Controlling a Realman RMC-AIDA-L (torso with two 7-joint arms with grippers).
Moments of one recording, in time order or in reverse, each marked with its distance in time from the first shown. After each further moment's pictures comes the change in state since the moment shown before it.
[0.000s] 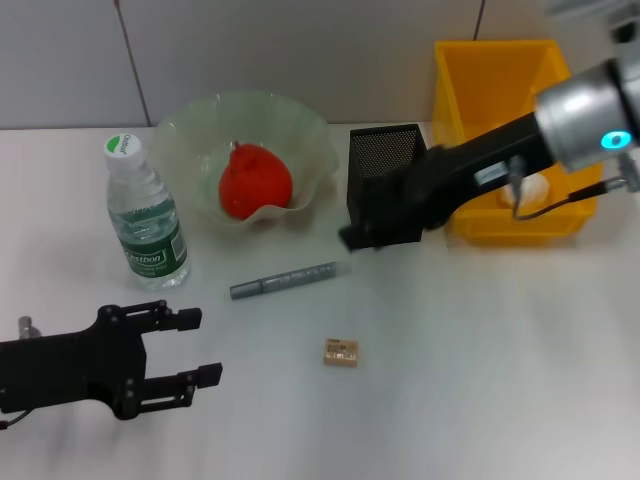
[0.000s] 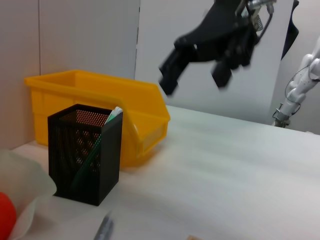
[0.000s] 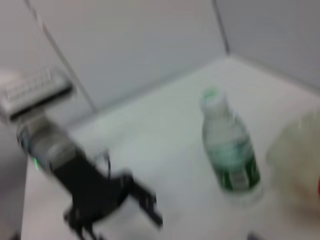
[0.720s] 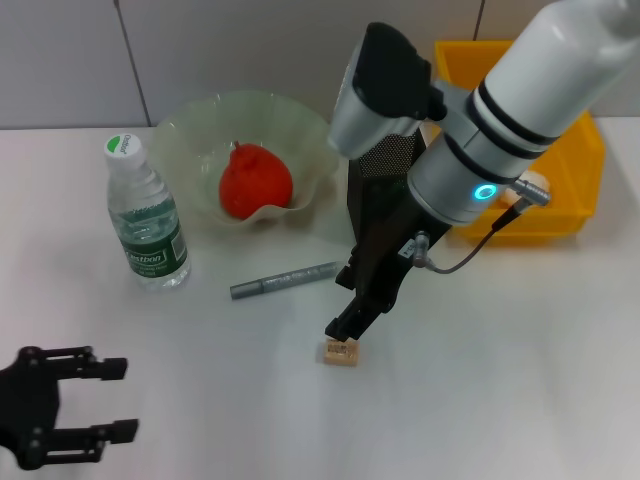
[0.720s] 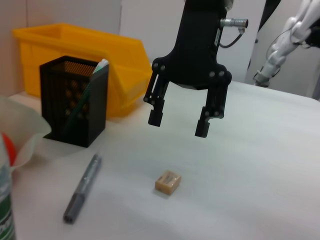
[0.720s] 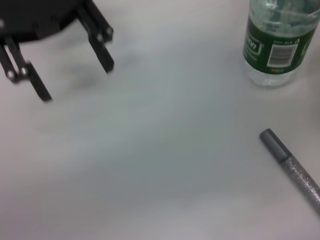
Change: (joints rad) left arm 0.049 0.130 -0.002 0.010 0.081 0.121 -0.030; right arm 0.202 0.108 -0.300 0.059 -0.309 0.126 0.113
